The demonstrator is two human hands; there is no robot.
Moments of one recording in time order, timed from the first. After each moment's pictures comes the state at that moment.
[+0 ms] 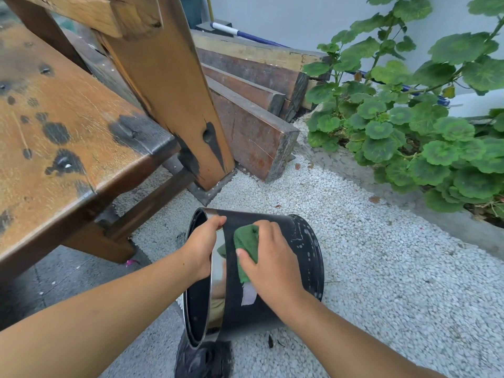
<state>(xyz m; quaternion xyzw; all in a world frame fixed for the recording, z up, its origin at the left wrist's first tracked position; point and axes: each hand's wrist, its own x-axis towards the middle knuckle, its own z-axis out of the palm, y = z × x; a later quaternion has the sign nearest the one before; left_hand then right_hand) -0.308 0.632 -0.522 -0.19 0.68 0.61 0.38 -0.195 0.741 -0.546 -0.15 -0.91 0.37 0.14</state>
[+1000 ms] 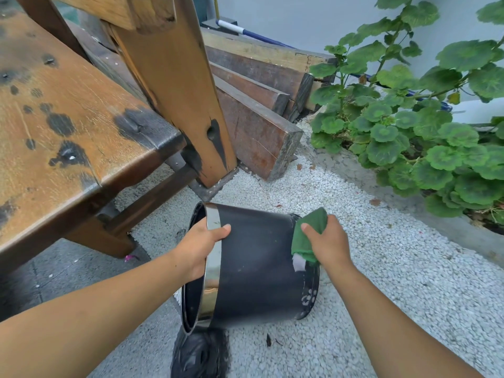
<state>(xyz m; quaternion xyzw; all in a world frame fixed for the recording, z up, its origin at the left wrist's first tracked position) -0.303 0.612 -0.512 -0.08 0.71 0.60 0.37 -0.203 0.846 -0.593 -0.41 -0.75 0.52 0.08</state>
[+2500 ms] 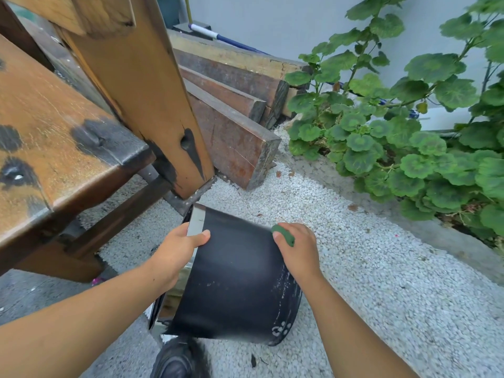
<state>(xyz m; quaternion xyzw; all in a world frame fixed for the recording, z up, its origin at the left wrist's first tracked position) -0.336 0.623 -0.522 -0.02 0.79 0.52 0.33 -0.222 0.847 -0.636 -0.32 -0.83 0.45 0.09</state>
